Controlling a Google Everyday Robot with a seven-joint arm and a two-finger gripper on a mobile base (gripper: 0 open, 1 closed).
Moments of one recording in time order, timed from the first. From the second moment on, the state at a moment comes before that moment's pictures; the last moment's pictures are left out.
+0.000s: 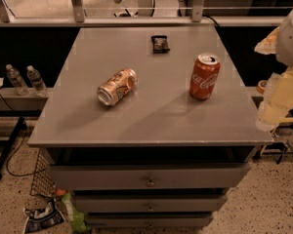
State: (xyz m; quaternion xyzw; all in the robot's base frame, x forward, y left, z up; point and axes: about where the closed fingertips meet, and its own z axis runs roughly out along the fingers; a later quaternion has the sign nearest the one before) arm 0.438 -0.217 0.977 -0.60 0.78 -0.03 0.16
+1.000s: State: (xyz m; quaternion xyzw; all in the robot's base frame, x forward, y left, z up) arm 0.545 -0.213 0.978 -0.55 0.79 -0.01 0.28
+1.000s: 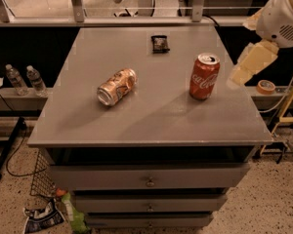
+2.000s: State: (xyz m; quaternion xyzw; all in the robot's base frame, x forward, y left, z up) arm 0.614 -0.183 0.918 -0.54 0.81 0.02 0.24
